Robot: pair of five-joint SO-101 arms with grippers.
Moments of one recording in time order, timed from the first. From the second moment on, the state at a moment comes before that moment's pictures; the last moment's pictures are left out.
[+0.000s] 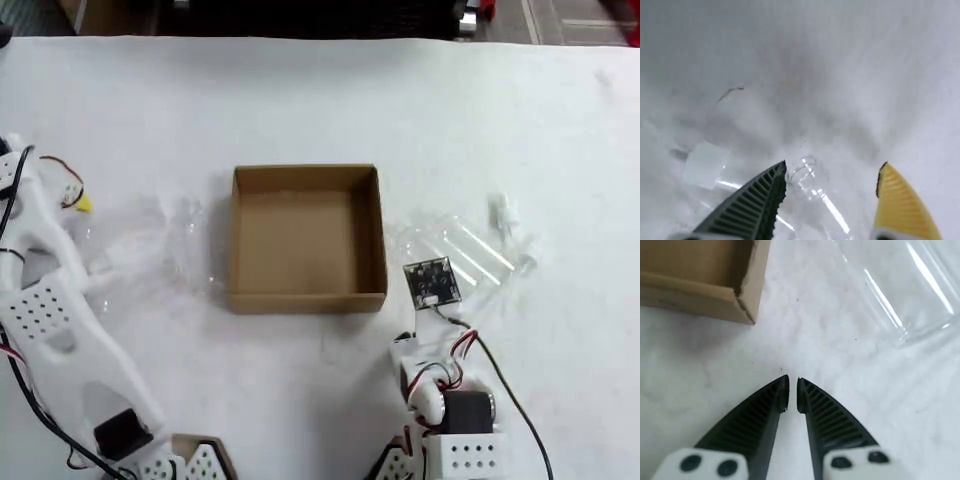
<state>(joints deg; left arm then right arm) -36.8 52.0 -44.0 93.8 53.2 -4.9 -102.8 96.4 72.7 12.5</state>
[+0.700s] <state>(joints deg) -36.6 61.6 -66.6 100.6 53.2 -4.9 -102.8 96.4 72.7 12.5</state>
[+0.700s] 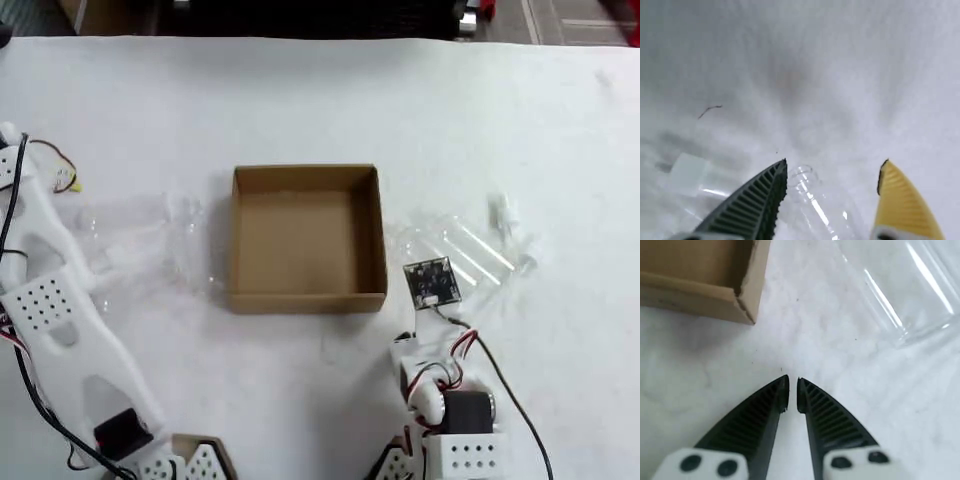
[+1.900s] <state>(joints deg) -35.7 56.9 -53.8 101.1 55.9 -4.9 -102.8 96.4 72.7 12.5</state>
